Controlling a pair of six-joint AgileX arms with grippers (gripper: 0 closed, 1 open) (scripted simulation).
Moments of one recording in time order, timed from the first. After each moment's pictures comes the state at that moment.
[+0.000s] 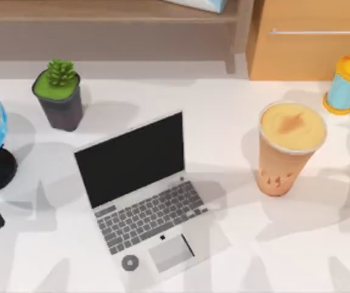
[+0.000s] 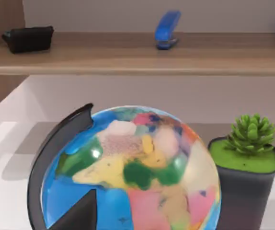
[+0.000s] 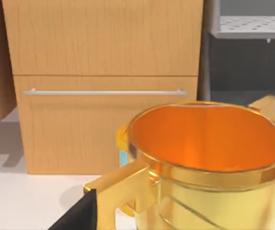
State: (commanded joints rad) left arm 0.00 0.00 0.00 0.00 0.00 0.00; right arm 0.00 0.00 0.00 0.00 0.00 0.00
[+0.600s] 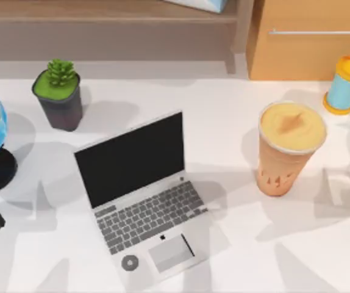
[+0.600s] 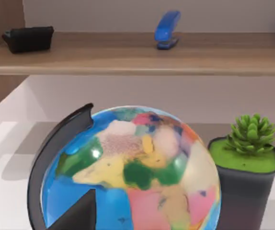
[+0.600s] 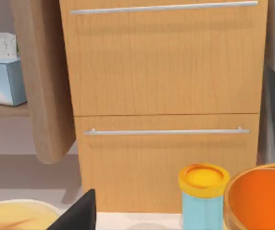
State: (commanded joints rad) left arm 0.00 0.00 0.00 0.00 0.00 0.00; right arm 0.26 0.33 0.06 0.33 0.17 0.05
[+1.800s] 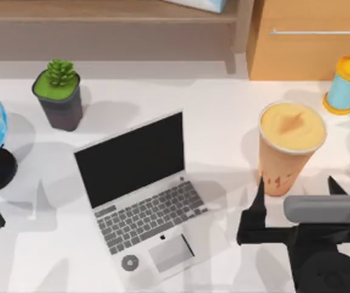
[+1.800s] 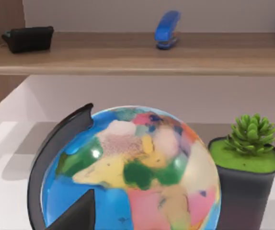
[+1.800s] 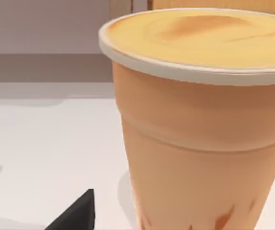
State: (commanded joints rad) left arm 0.00 0.00 0.00 0.00 0.00 0.00; right arm 1.04 1.85 0.20 1.43 1.05 0.19
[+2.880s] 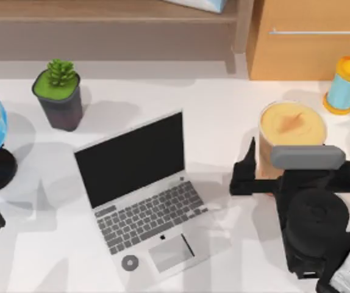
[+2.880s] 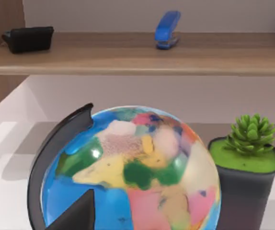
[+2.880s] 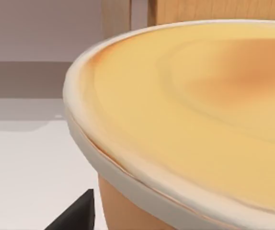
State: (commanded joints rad) left arm 0.00 0.00 0.00 0.00 0.00 0.00; right arm 0.76 2.02 0.40 1.47 0.80 0.11
